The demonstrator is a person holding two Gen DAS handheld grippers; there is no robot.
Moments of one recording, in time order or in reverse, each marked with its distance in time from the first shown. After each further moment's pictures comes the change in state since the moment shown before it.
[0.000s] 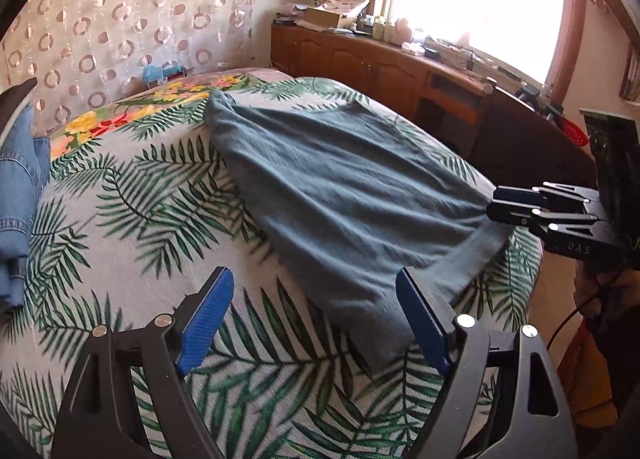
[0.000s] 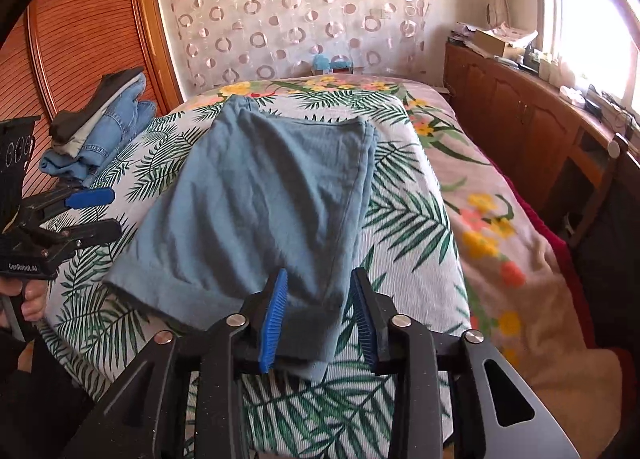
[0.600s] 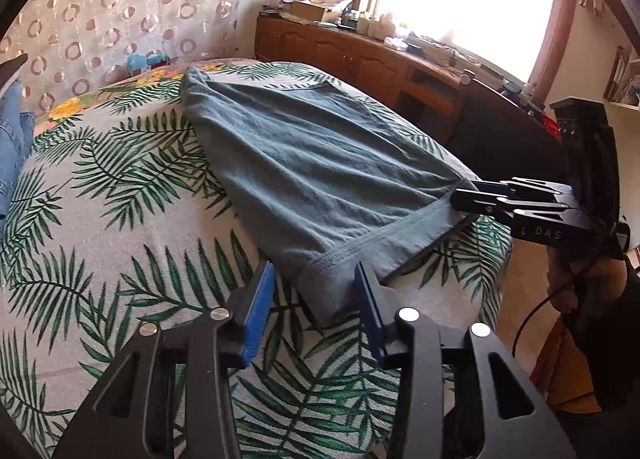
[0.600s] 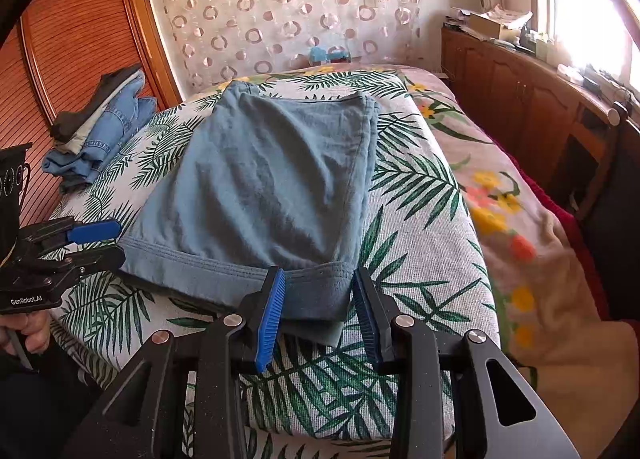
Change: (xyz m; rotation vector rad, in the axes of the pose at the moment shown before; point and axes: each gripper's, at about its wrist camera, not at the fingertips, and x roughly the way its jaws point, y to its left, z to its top) left arm -0.006 -0.019 -0.025 -0.020 0.016 -0.091; right arm 0.002 0.004 -0.017 0.051 0.020 0.018
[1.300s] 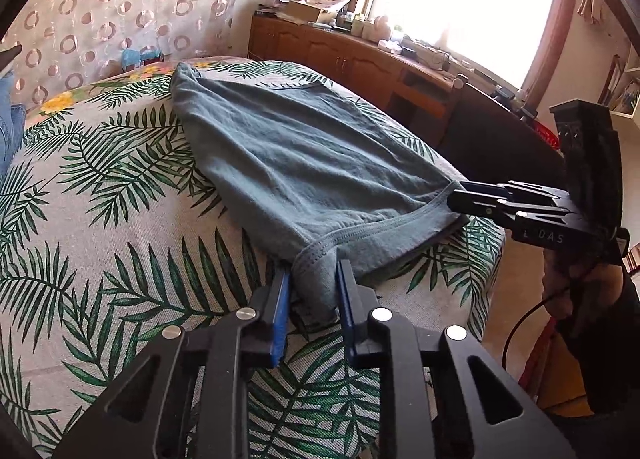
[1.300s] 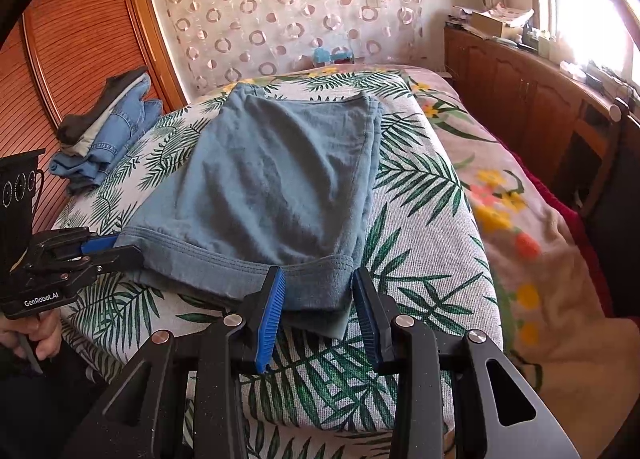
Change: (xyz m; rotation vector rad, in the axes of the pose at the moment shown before) left arm 0.005 0.003 0.004 -0.025 -0.006 -0.035; right arm -0.005 0.002 -0.001 0.011 -0.007 0.024
